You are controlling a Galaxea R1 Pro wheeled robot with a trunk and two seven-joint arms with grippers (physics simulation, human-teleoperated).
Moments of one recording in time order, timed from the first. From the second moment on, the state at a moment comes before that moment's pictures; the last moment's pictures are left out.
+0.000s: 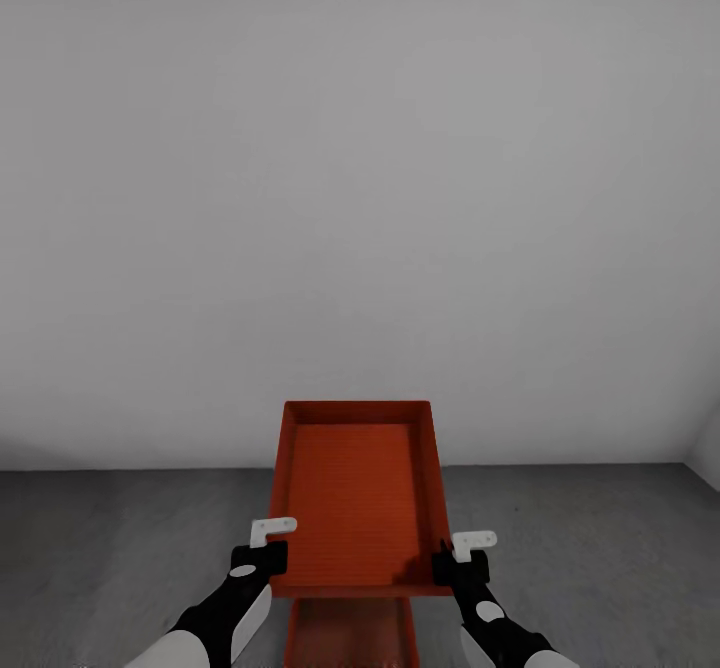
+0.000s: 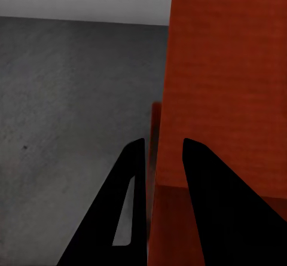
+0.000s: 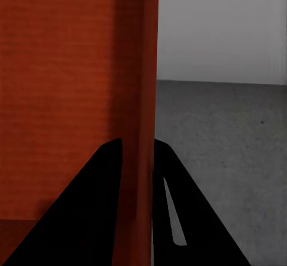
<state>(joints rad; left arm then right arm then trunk) -0.57 -0.10 -0.13 -0.32 0.15 0.01 0.25 -0.57 0.09 0.09 -0.15 0.02 -0.37 -0.14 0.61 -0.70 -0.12</state>
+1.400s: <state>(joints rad) -0.57 -0.10 -0.13 -0.32 0.15 0.01 0.25 -0.57 0.09 0.09 -0.15 0.02 -0.37 -0.14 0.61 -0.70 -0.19</state>
